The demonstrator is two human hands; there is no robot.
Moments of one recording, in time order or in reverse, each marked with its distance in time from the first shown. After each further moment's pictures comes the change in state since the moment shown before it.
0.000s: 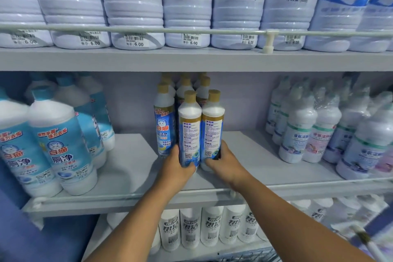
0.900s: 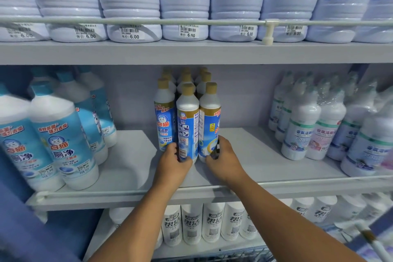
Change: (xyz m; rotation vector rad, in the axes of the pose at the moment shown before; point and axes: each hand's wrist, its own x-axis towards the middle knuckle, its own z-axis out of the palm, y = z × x) left_hand 0.008 -0.019 0.010 -0.022 0.190 -0.038; right_hand 0.002 0.007 0.010 -0.149 0.145 -0.130
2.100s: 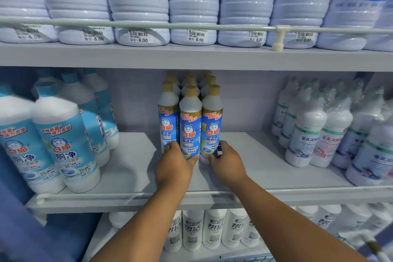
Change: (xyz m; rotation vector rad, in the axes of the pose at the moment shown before) left_hand -0.001 0.027 -0.001 0.493 0.160 0.001; right_hand 0.018 0.005 0.007 -0.192 0.051 0.075
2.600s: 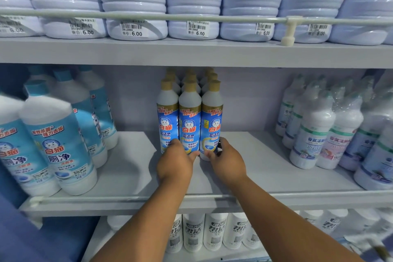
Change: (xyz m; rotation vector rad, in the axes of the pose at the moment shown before) left_hand 0.017 0.011 0.005 0.133 -0.043 -0.060; right_hand 0.013 0.001 0.006 -0.023 0.008 0.001
